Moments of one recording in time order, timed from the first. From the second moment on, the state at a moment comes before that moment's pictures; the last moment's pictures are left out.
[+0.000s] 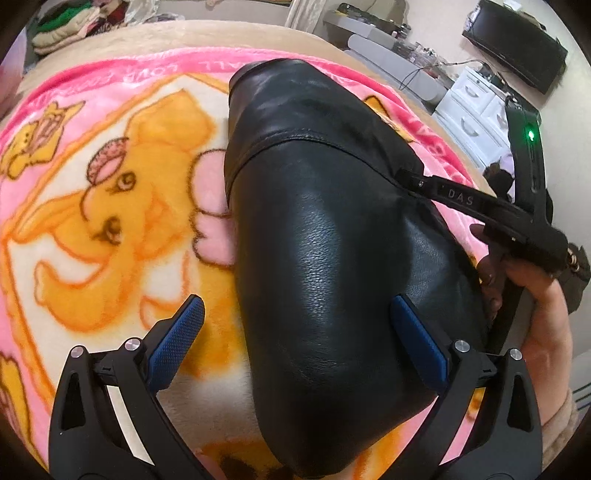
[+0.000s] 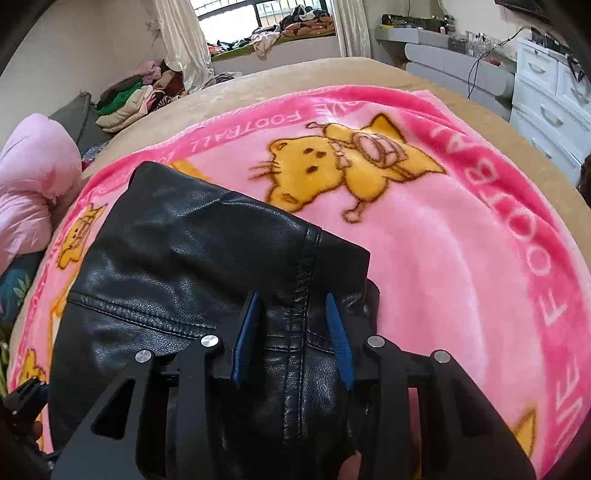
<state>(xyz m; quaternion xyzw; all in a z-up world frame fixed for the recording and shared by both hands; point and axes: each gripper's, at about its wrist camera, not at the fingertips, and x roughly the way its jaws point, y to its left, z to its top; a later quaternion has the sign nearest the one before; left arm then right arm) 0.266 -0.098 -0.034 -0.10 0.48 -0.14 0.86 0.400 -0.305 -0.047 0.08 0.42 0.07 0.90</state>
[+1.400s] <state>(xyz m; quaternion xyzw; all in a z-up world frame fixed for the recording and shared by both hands) 0.174 -0.079 0.025 -0.07 0.37 -0.10 0.92 0.197 -0.301 0.032 0.09 0.25 0.09 0.96</state>
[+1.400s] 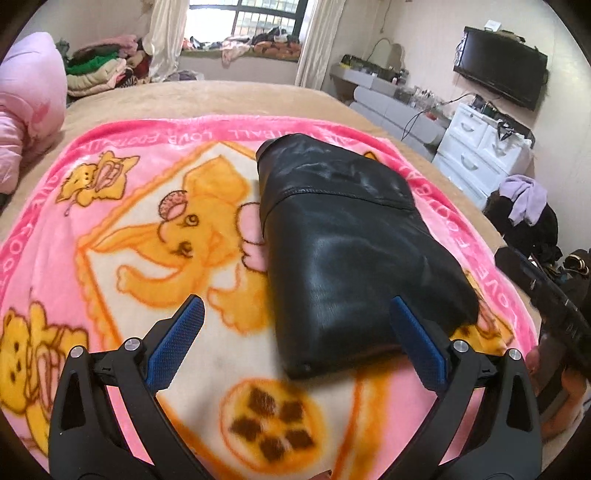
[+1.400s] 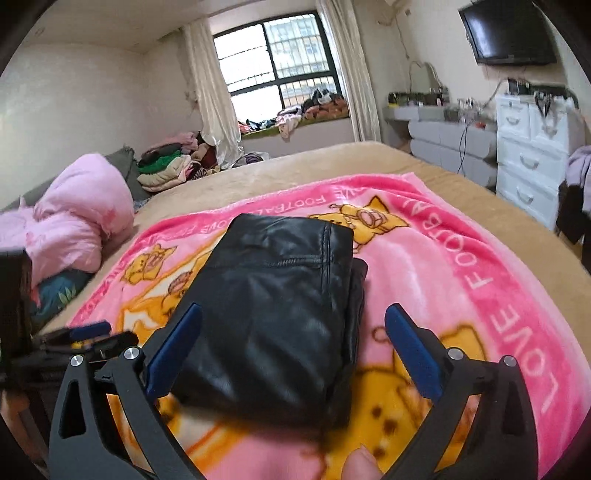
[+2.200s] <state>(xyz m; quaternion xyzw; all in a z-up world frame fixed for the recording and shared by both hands) 0.099 -0.062 0.008 -0.07 0.37 -0.07 0.92 0.091 -0.262 0.002 0.01 0.27 0.03 0.96</state>
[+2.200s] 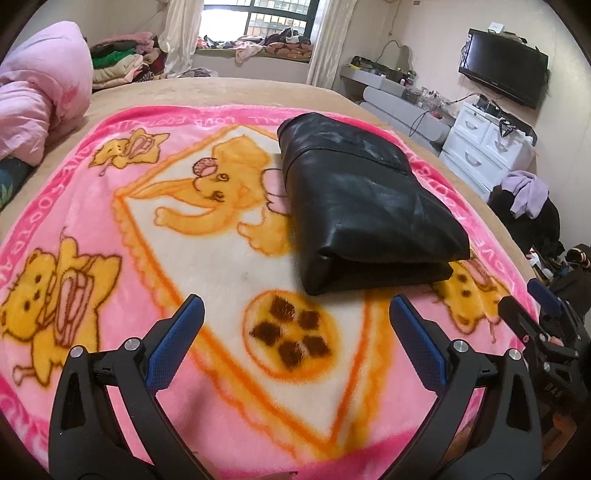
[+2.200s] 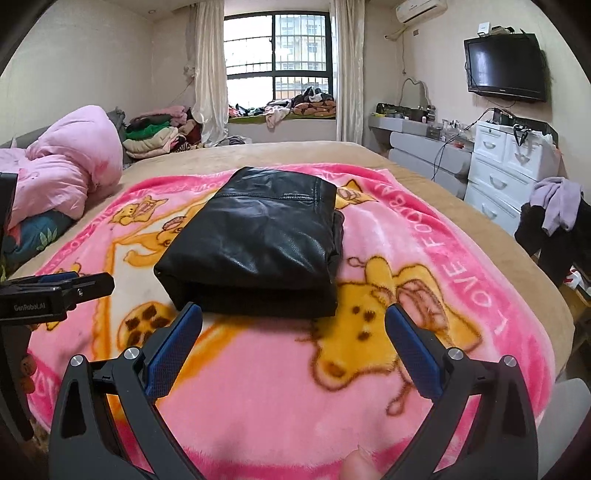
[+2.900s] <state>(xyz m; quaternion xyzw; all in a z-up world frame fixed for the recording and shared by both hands) 0.093 -0.058 0.012 -0.06 0.37 -0.06 0.93 0.082 -0.267 0.005 0.02 0.27 0.03 0.96</state>
